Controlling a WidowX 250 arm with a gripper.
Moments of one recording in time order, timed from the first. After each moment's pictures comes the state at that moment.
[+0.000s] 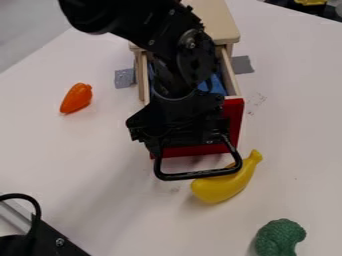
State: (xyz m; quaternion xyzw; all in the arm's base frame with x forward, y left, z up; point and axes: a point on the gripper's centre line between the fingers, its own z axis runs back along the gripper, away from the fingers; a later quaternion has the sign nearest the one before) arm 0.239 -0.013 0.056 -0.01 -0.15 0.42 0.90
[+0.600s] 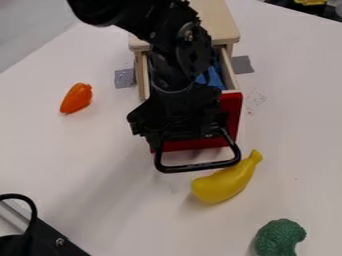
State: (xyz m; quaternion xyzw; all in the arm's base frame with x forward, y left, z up) arm 0.251 -0.003 0.054 -0.02 -0.15 0.44 0.89
